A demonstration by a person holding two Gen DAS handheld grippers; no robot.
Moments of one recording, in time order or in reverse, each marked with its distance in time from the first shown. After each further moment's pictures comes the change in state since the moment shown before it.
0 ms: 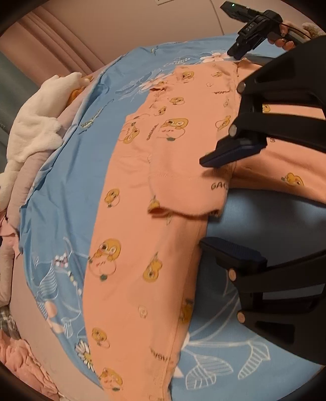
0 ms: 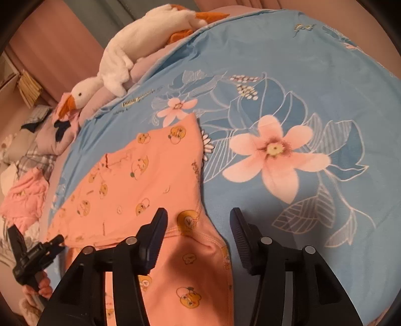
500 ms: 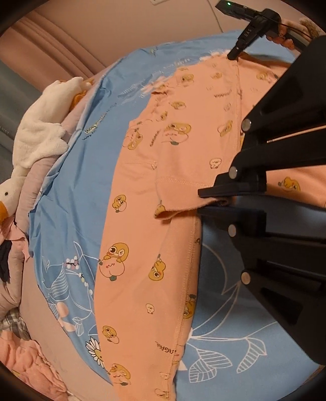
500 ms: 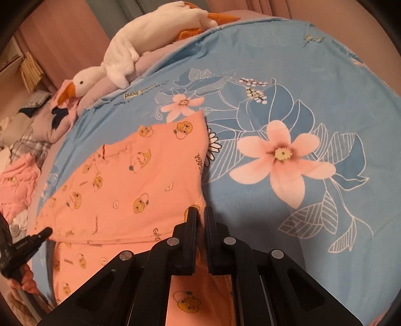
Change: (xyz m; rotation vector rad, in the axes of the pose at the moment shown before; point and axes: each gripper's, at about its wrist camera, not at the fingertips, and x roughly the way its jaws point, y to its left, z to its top) left arm -0.011 -0.006 -0.003 0.039 -0.041 0.029; right arm -0.003 0.010 -0.002 -0.084 -0.018 -0.062
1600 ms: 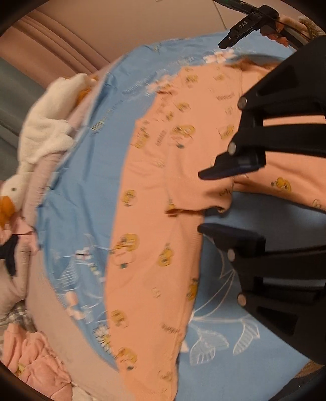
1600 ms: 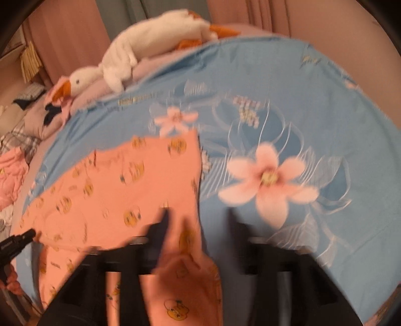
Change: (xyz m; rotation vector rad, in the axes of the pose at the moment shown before) left arm -0.035 -0.002 0.006 -0.023 -0.052 0.023; right arm -0.019 0.009 0.015 -0.053 -0.092 -0.094
